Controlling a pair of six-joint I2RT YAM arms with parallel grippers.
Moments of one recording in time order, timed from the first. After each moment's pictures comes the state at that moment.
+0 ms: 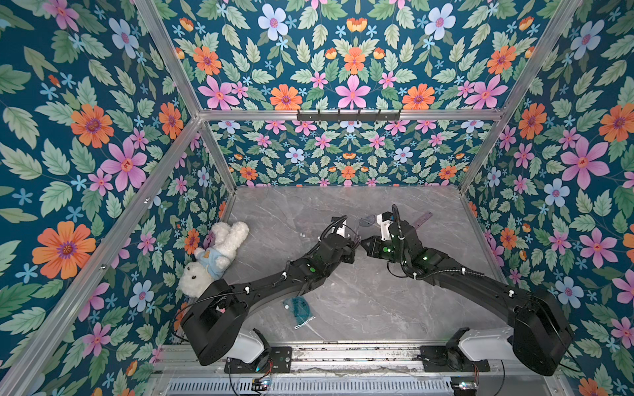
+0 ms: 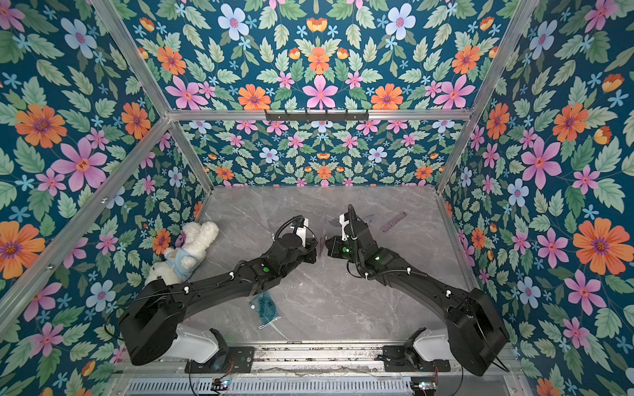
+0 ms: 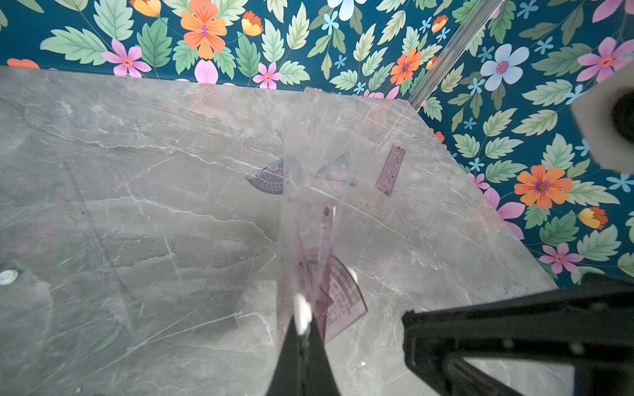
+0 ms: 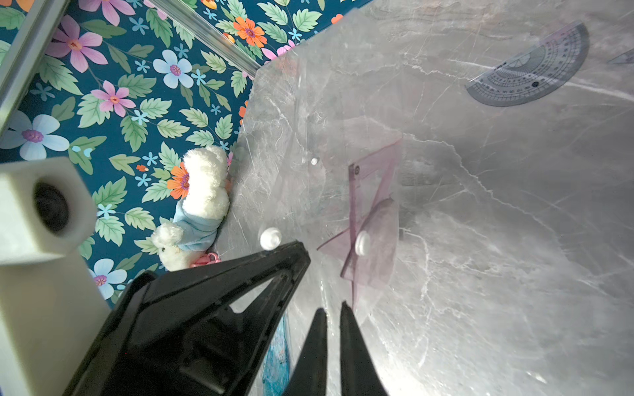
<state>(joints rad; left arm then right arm) -0.88 1.44 0.84 0.16 -0.28 -0.49 0.66 1.34 0.89 -0.07 -0.15 0.76</state>
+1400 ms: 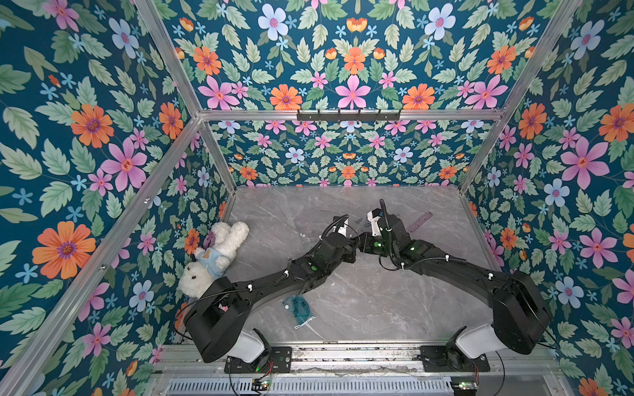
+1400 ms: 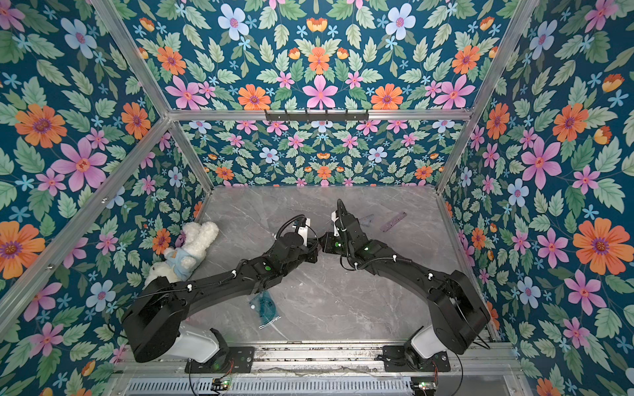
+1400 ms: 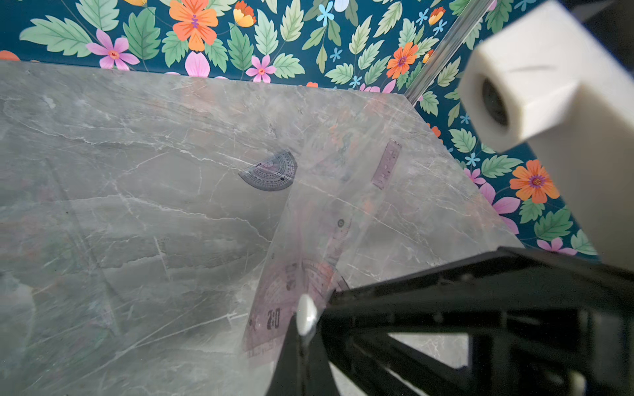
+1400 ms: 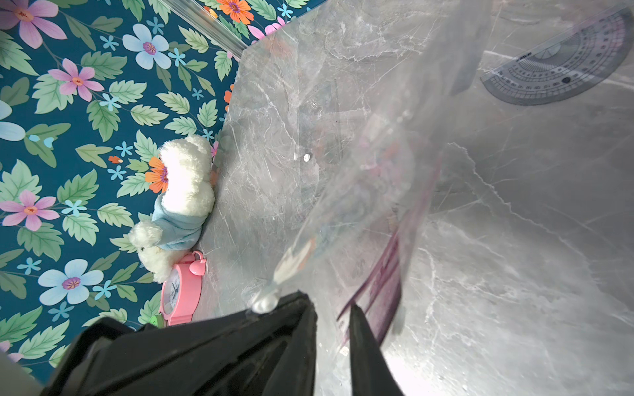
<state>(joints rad) -0.88 1.47 0.85 0.16 -0.25 -0.49 0.66 1.50 1.00 -0.09 -0.16 0.73</state>
